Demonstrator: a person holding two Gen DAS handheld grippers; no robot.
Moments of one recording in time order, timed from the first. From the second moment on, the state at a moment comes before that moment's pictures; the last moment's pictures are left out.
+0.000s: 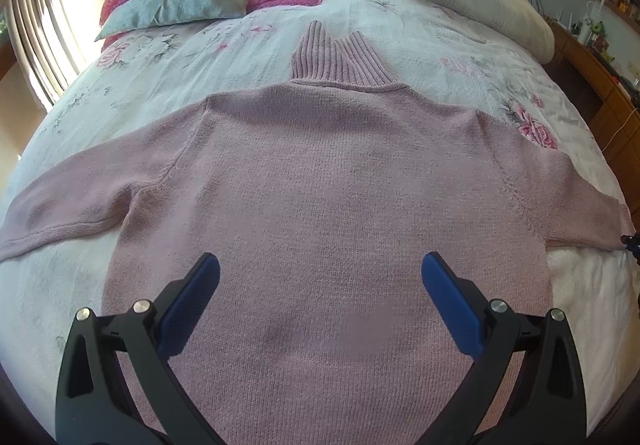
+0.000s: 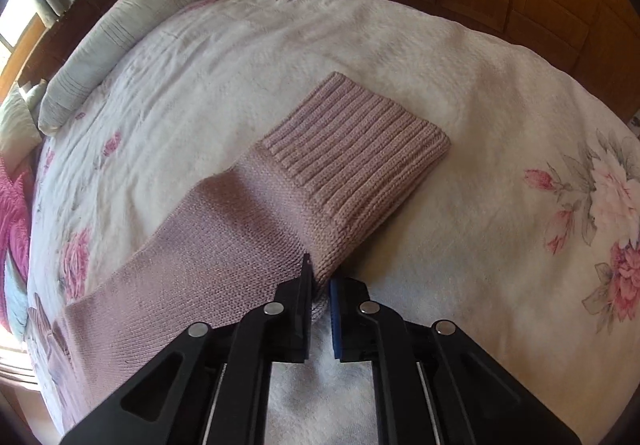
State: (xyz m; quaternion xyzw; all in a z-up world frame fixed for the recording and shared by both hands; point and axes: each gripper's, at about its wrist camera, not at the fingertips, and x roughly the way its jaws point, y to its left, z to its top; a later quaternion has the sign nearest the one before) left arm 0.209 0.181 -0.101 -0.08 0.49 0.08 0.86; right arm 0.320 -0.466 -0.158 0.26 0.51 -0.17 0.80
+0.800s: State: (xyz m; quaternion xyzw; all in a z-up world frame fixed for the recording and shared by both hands) left arm 0.164 0.283 -0.097 -0.12 0.49 0.14 0.85; right arm 0.313 -0.072 -0.100 0.06 0.46 0.16 0.87
